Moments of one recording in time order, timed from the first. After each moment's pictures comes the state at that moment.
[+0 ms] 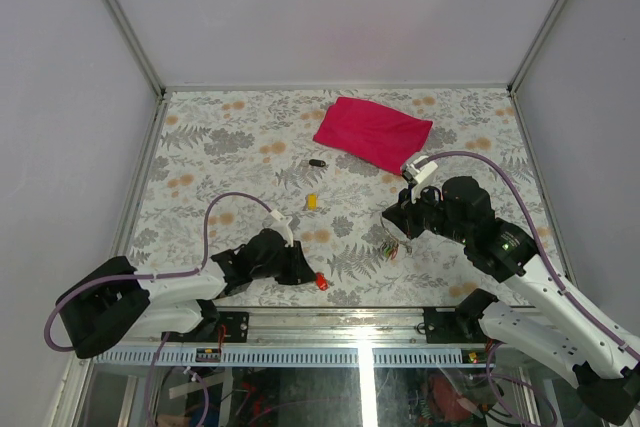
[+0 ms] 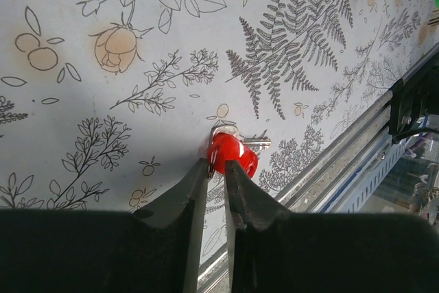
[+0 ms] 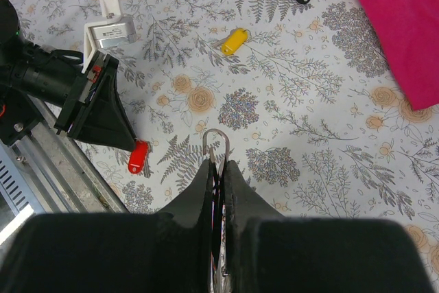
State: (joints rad) left arm -0.91 1.15 0.22 0.24 0.18 -0.88; right arm 0.69 0.75 0.80 -0.48 -0.18 0.09
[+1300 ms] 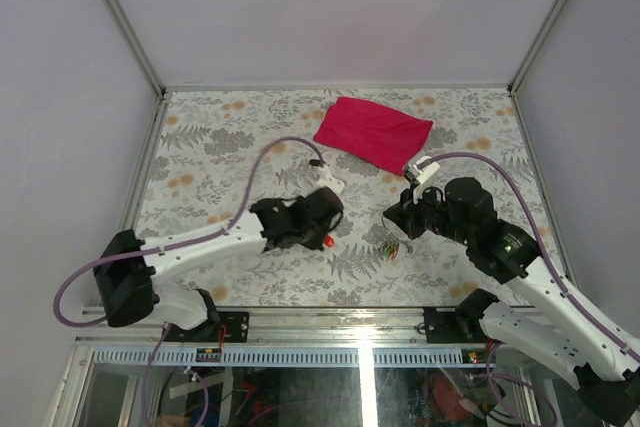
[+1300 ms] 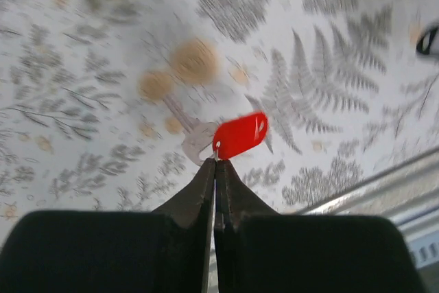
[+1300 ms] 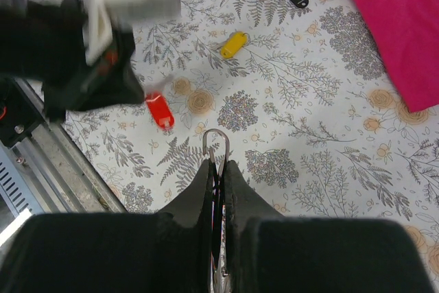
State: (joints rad) left arm -1.00 1.37 1.04 -0.66 -0.23 -0.50; right arm 0.69 0.74 0.80 -0.48 -0.17 0.09
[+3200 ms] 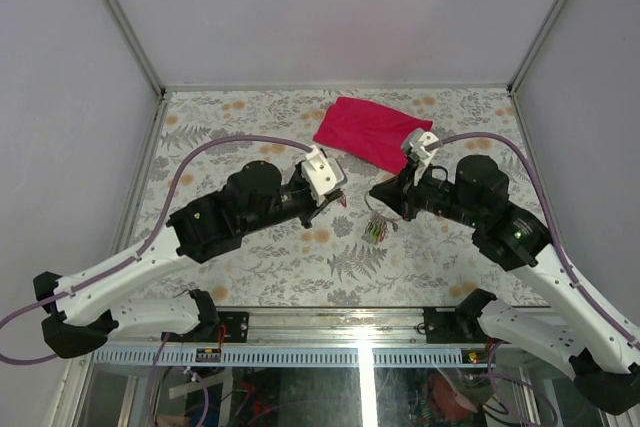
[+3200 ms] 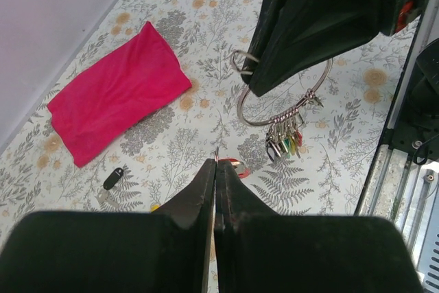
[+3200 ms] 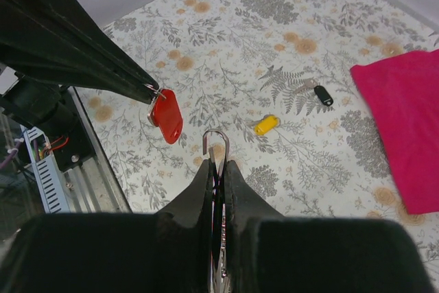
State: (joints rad) left arm -1.06 1.06 1.19 -0.40 -0.01 0.18; right arm 0.69 0.82 1.01 -0.41 -0.32 0.04
